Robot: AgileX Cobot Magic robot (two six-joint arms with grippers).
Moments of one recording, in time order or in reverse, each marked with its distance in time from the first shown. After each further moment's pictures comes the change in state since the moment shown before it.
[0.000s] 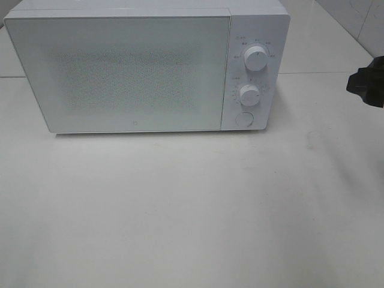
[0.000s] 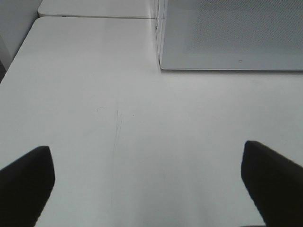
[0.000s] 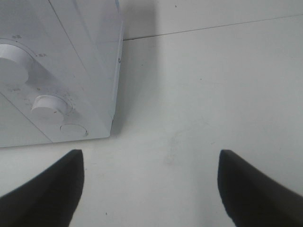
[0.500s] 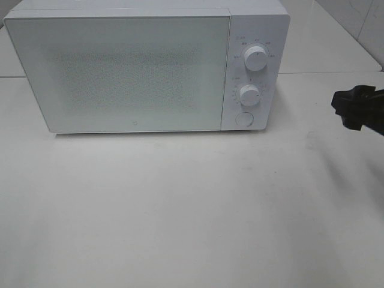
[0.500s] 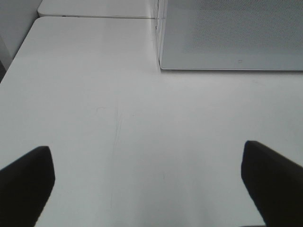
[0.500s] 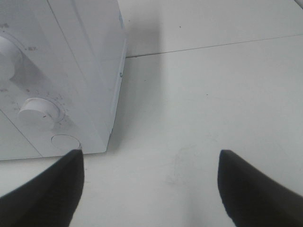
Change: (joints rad) left arm 0.000 0.000 0.000 0.000 0.000 0.000; right arm 0.031 0.159 0.189 0.047 -0.489 -0.067
